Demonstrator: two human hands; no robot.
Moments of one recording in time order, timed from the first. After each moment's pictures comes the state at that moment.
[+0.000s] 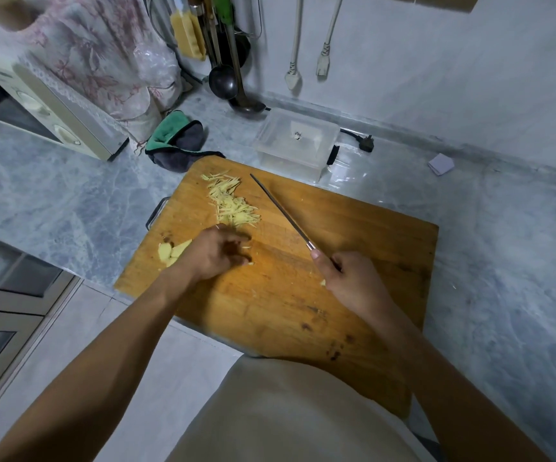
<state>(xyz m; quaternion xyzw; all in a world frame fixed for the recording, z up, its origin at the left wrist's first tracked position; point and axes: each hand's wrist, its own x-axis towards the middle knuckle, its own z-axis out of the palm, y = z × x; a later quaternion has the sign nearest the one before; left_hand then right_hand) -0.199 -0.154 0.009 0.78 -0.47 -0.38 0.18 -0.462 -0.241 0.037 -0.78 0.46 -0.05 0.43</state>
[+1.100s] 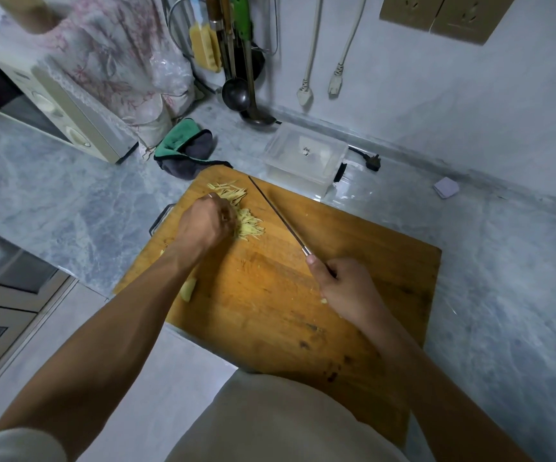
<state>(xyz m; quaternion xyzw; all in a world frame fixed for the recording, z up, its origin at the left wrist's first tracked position) -0.164 -0.194 0.023 0.86 -0.47 -0.12 0.17 -0.442 -0.250 0.044 -0.77 0.45 -0.07 0.45</state>
